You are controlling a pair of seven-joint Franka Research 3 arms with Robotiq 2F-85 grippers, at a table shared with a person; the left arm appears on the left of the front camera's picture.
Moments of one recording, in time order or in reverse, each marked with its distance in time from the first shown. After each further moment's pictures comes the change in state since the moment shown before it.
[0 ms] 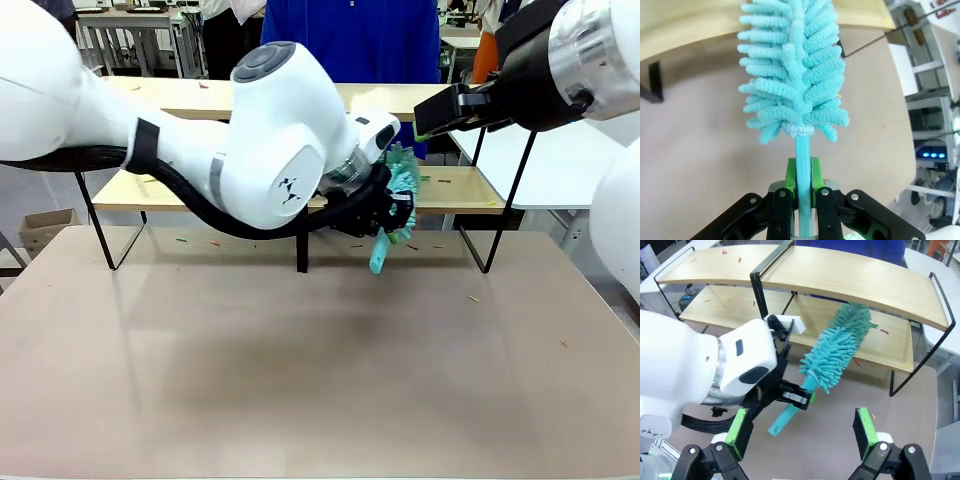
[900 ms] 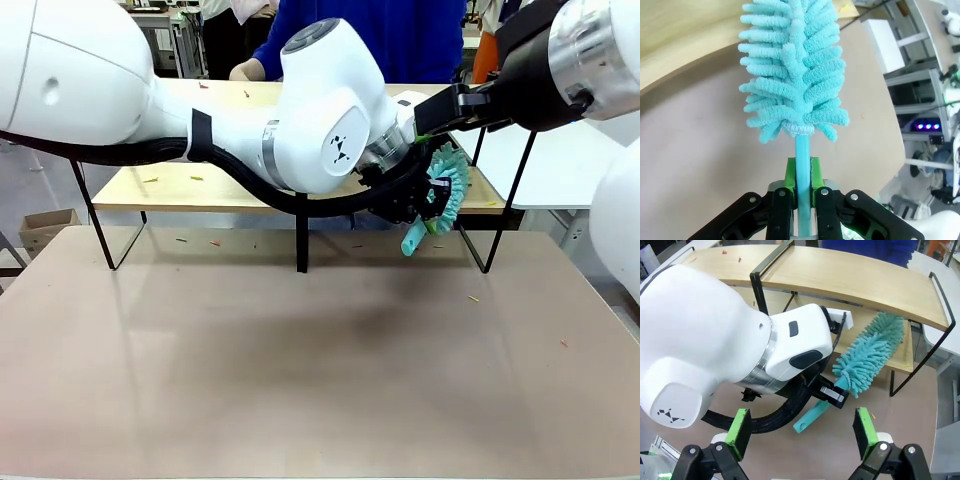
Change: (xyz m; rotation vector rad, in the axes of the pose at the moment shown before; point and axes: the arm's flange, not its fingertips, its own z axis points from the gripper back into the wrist) left arm 0.038 -0.038 -0.025 -0.080 0.111 -0.120; right arm 0.000 0.000 0.000 0.000 0.000 0.000
